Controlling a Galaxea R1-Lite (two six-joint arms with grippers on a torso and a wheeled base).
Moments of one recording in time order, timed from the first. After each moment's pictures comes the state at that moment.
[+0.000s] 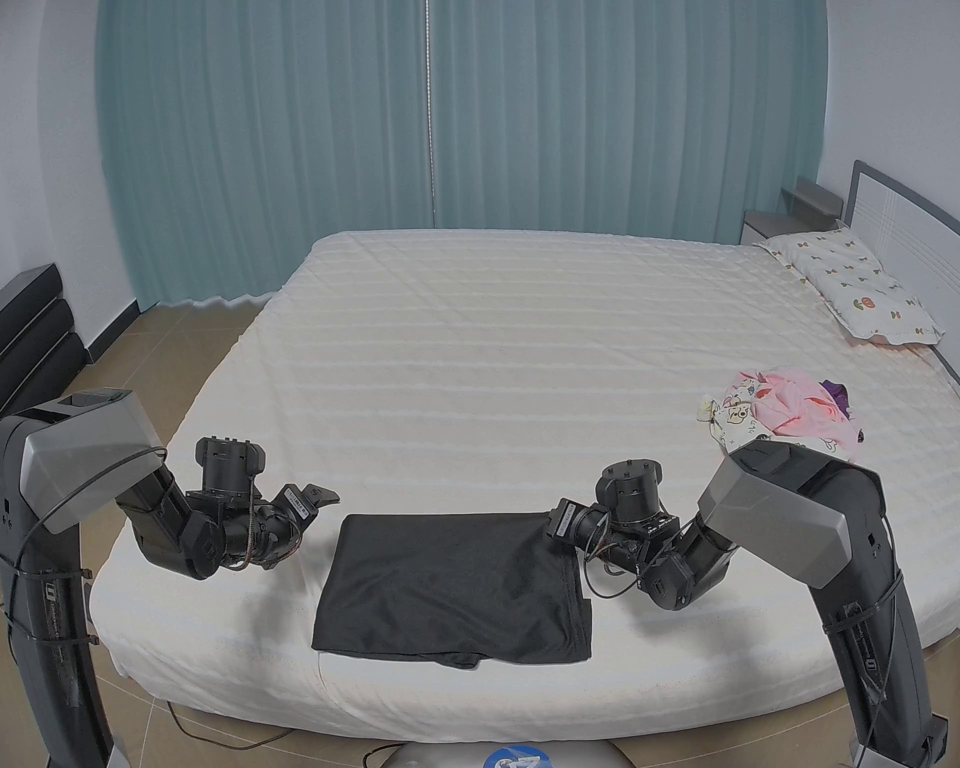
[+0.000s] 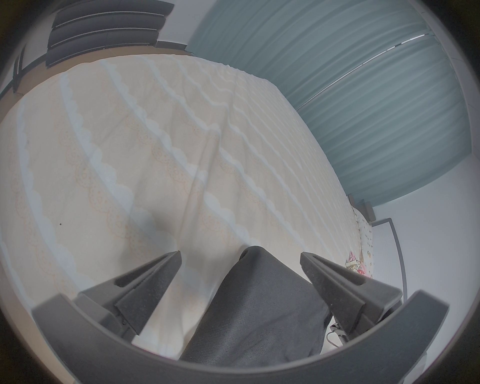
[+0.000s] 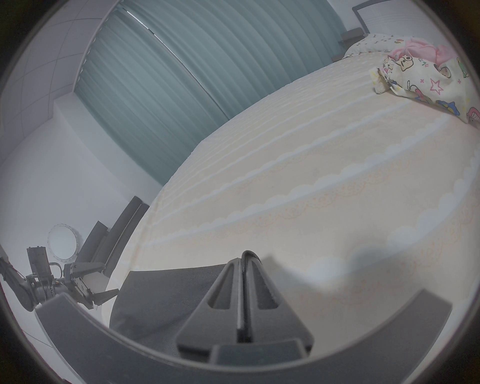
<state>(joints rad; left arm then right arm) -0.10 2.29 -0.88 -0.73 -0.18 -0.87 0.47 2.63 -1.26 -0.94 -0.03 0.66</state>
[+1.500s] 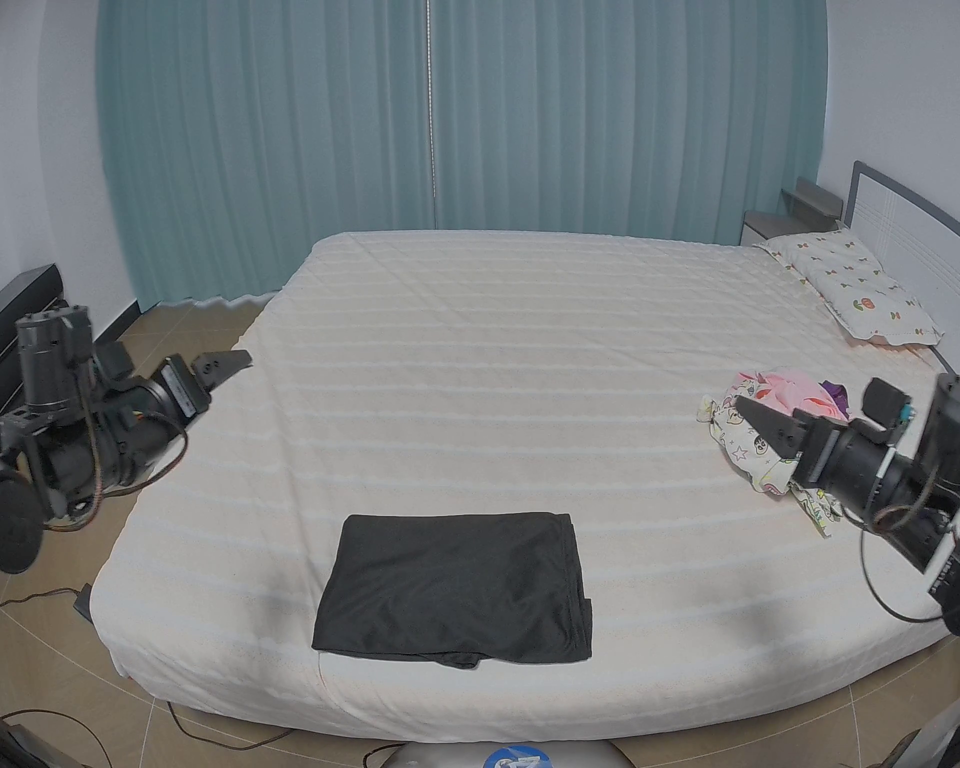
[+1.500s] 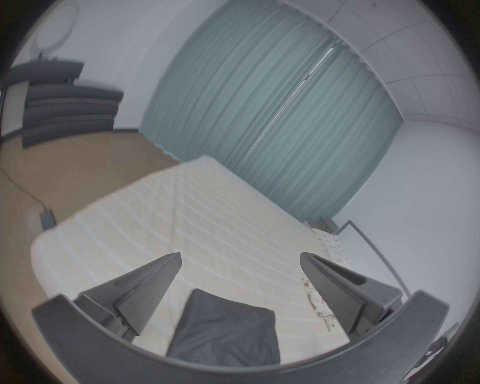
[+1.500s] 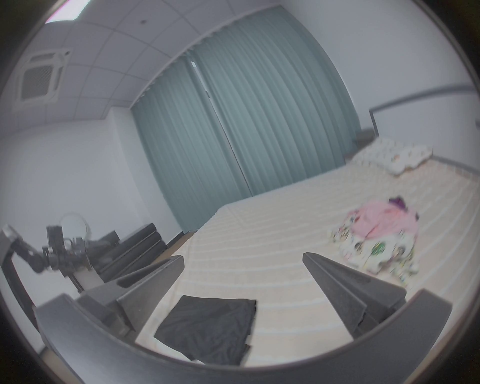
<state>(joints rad) -0.14 1.41 -0.69 -0.50 0.00 -0.60 0.34 1.38 -0.37 -0.97 -0.05 0.29</state>
